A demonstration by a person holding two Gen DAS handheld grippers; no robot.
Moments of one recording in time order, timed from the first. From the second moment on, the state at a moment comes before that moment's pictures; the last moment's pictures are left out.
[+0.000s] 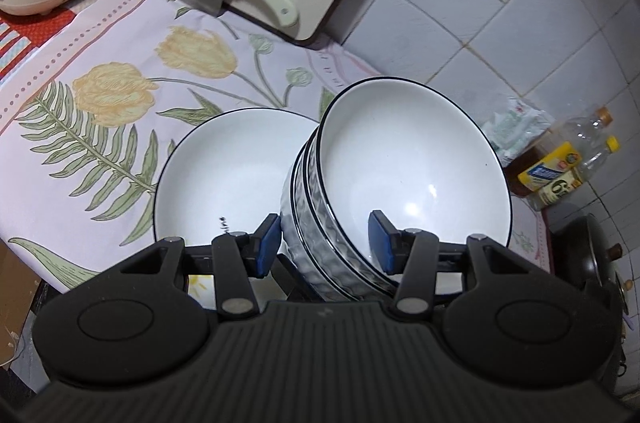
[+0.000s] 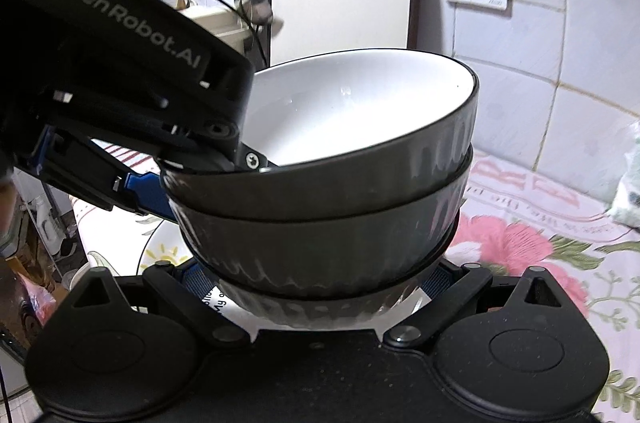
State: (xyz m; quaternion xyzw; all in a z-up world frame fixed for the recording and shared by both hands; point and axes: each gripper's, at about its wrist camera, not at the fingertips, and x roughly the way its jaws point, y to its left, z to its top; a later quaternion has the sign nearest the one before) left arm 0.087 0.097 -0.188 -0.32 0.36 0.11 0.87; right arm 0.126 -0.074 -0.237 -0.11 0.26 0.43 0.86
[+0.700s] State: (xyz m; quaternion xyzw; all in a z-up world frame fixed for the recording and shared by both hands) left arm 0.097 0.114 -0.207 -0.30 0.38 0.10 0.87; right arm 0.138 -0.049 -0.251 -0.10 0.30 0.42 0.85
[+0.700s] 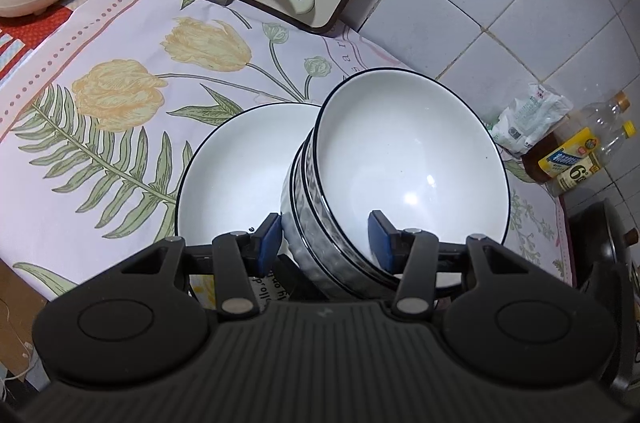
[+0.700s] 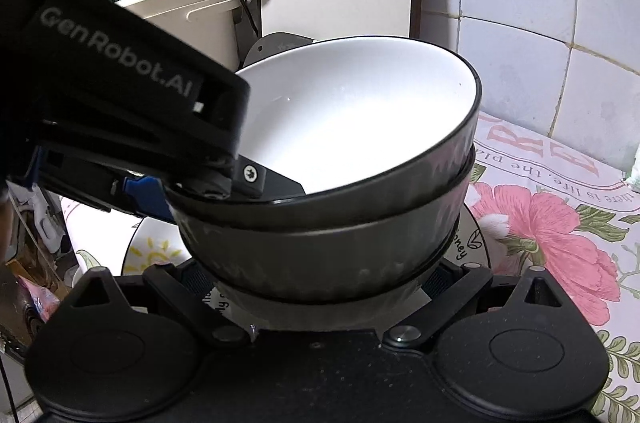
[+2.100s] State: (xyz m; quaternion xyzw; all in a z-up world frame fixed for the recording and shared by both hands) left arm 0.021 0.068 -0.085 -0.12 0.41 0.11 0.90; right arm 0.085 -0.153 -0.124 -0.11 0.35 0.33 0.87
